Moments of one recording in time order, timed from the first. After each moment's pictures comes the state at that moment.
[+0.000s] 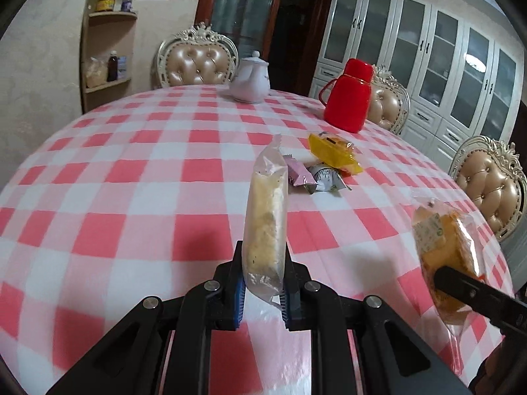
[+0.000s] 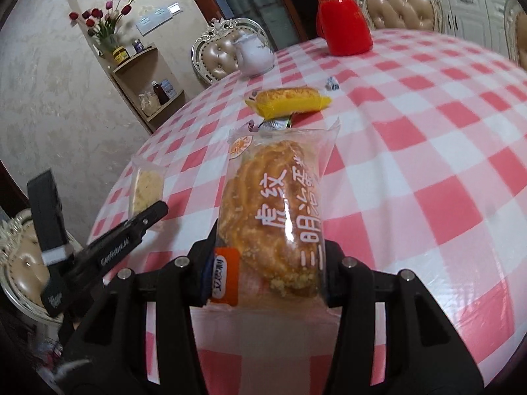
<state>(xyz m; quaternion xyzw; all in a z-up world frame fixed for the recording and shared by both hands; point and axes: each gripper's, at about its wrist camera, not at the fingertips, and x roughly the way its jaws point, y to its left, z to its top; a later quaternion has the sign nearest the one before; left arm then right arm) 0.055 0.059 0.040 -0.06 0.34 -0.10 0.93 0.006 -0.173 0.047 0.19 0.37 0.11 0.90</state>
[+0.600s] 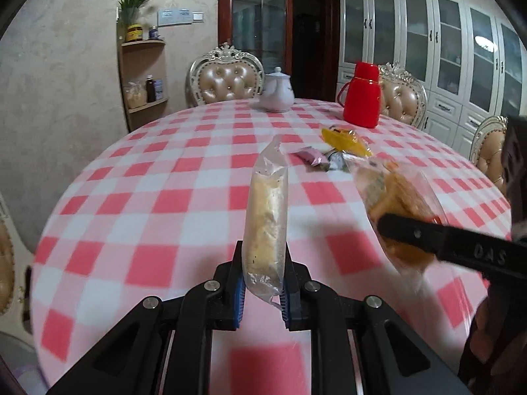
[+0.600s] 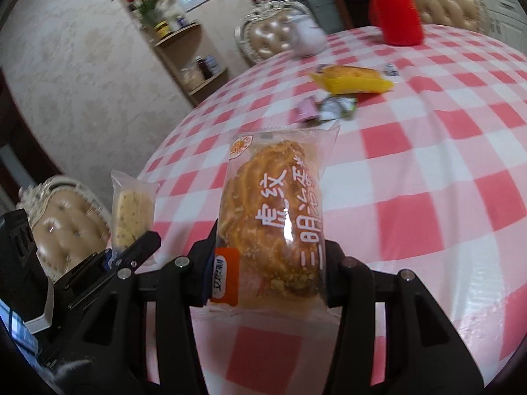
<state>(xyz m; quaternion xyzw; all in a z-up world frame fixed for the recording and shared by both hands) -0.051 0.066 0.059 0.00 0.32 -0.01 0.95 -0.011 -0.121 0.048 0.16 0.38 0.22 0.89</state>
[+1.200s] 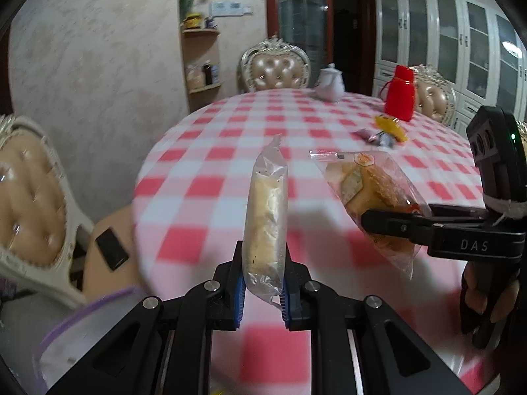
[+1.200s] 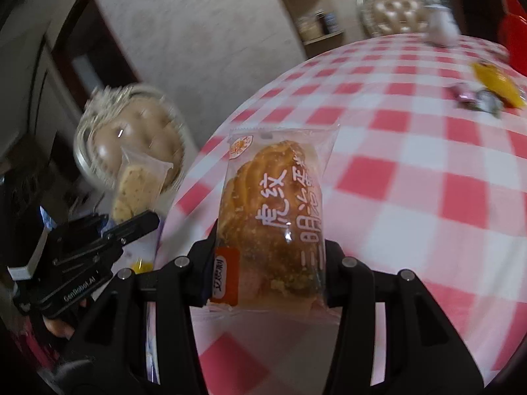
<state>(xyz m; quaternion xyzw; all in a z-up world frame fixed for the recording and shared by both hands) -0.185 0.171 0.068 -0.01 0.34 0.06 0.94 -0.082 0.006 0.038 0.03 0.38 0.43 0.82</state>
